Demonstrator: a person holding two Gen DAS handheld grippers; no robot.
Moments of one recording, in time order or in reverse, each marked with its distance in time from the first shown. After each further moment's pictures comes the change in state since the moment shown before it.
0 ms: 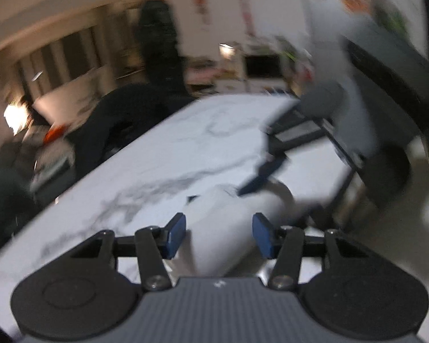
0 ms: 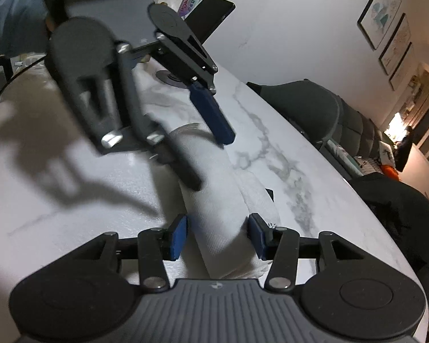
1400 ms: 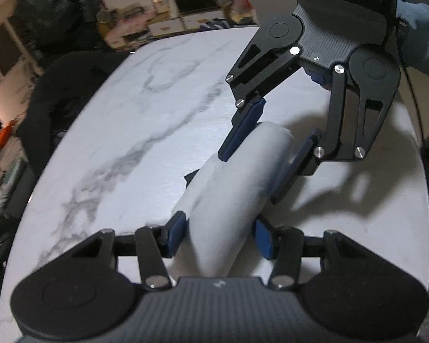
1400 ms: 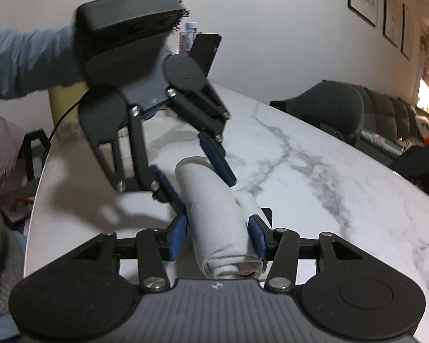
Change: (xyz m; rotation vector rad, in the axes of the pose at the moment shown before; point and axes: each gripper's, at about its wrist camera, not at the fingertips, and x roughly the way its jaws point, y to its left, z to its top) left arm 0.031 -0.003 0.029 0.185 0.282 -0.211; right arm -0.029 -0.033 -0.030 0.228 -0.158 0.226
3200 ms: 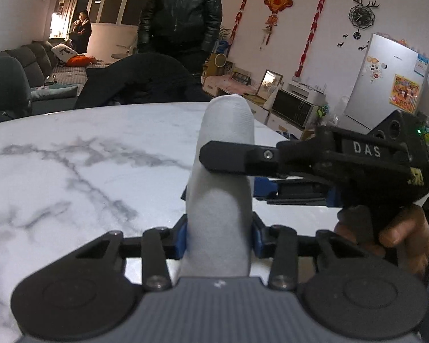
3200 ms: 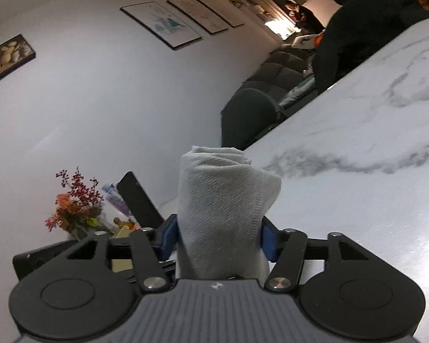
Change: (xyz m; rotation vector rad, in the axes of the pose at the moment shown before) left arm -0.035 -0.024 -0.045 -0.749 -0.424 0.043; right arm -0.024 -0.005 -0.013 0.996 -0.397 -0.063
